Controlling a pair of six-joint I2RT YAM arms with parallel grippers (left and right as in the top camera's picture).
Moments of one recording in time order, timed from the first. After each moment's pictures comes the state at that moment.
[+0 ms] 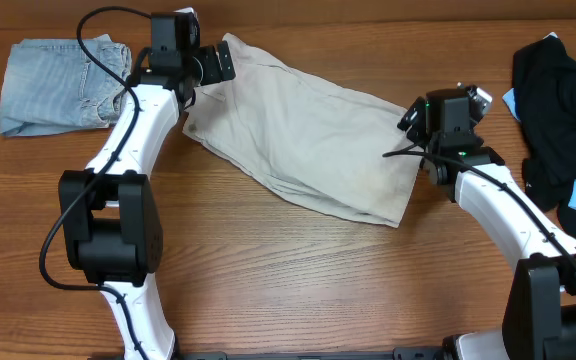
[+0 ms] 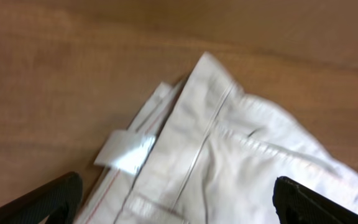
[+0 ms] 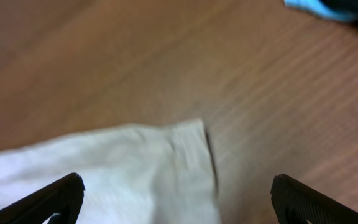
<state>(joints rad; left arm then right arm) -0.08 2.09 1.68 -0.36 0.06 -0.28 0.13 1.63 1.01 -0.23 0.32 0.67</state>
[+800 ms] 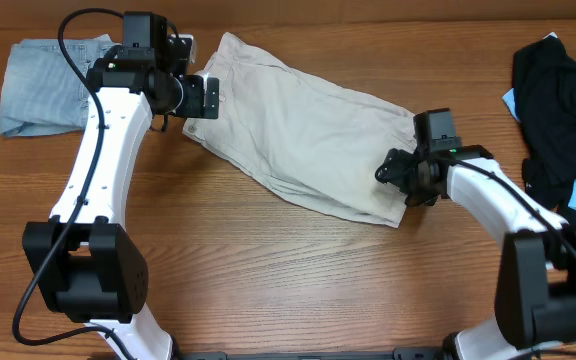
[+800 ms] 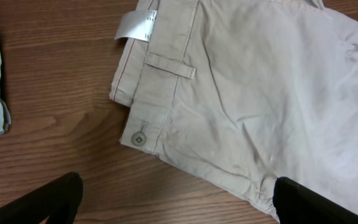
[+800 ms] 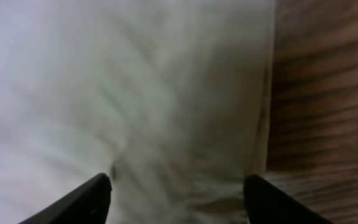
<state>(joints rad) -0.05 1.89 1.71 -0.92 0.13 0.00 0.13 1.72 1.01 -0.55 -0.12 0.57</state>
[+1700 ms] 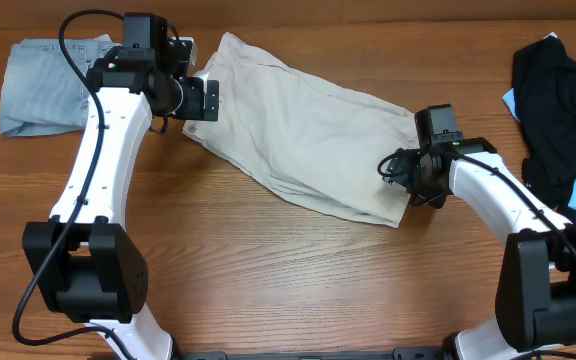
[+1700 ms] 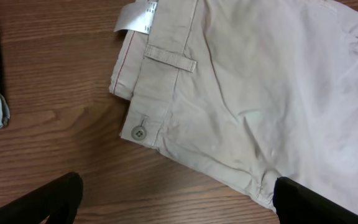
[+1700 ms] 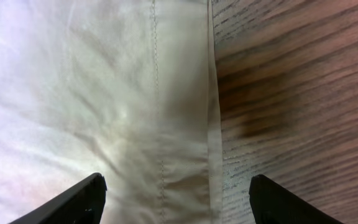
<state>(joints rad) -0.05 1.89 1.71 -0.94 0.13 0.00 0.12 1.73 1.06 -0.67 -0.03 0.62</state>
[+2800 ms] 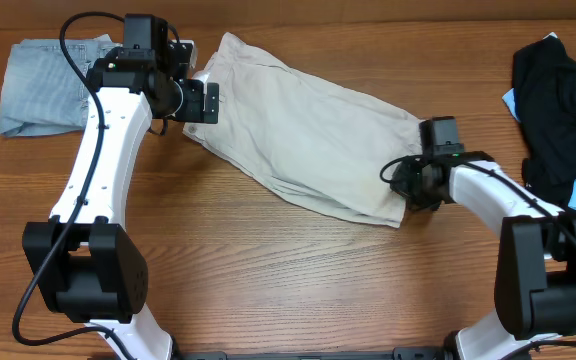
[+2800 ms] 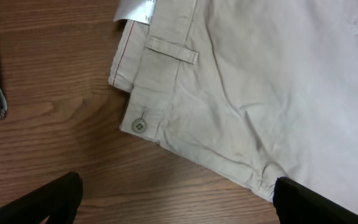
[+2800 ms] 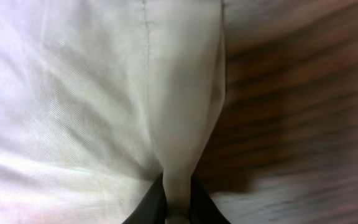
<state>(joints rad) -0.05 1.89 1.71 -0.96 0.13 0.00 0.07 1.78 0.96 -0.51 -0.13 0.61</state>
